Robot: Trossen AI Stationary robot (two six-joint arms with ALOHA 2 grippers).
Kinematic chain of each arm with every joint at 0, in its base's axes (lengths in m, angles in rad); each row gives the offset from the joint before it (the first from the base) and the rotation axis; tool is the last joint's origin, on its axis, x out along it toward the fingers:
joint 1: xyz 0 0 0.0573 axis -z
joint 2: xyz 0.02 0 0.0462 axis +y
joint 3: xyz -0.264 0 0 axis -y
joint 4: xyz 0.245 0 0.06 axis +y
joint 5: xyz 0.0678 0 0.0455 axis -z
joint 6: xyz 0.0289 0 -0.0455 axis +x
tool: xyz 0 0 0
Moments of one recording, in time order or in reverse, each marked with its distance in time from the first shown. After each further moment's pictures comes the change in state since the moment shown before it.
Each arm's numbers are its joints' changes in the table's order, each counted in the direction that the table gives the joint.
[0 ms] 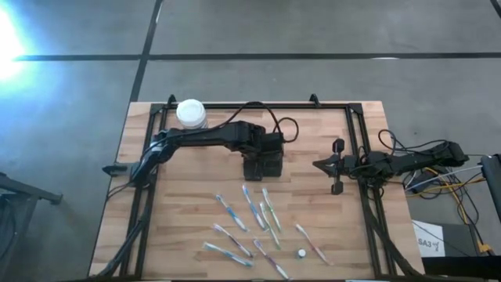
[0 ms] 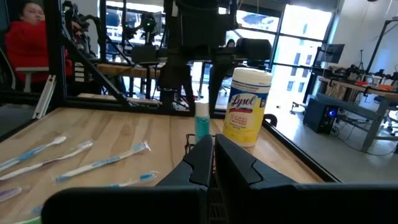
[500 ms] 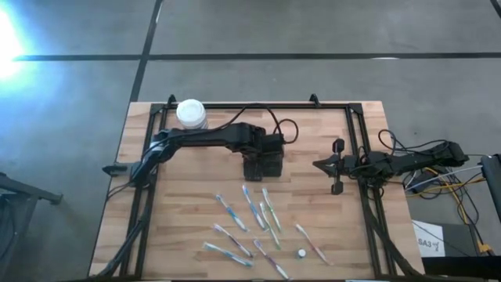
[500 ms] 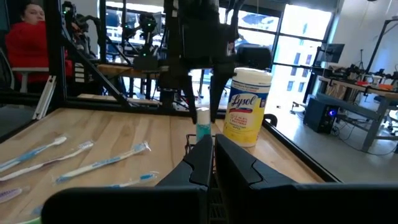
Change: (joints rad) left arm -0.003 0.001 -0.059 -0.041 0.000 0.010; right arm 0.000 0.000 0.000 0.000 0.000 0.003
